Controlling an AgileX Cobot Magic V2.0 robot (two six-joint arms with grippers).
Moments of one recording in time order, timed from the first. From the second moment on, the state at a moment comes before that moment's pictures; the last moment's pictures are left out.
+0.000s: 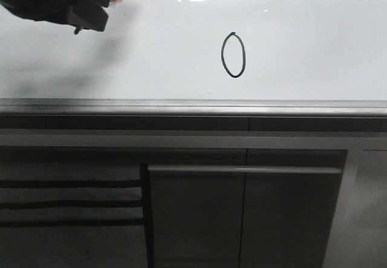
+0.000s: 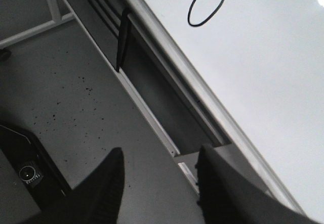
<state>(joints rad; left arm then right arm) -0.49 1.39 -0.85 -0.28 -0.01 0.29 0.25 0.97 -1.05 0.34 1.03 -0.86</state>
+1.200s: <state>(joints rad) -0.26 0.93 -0.91 -0.05 0.55 0.19 0.24 0.73 -0.86 0.00 0.77 -0.11</state>
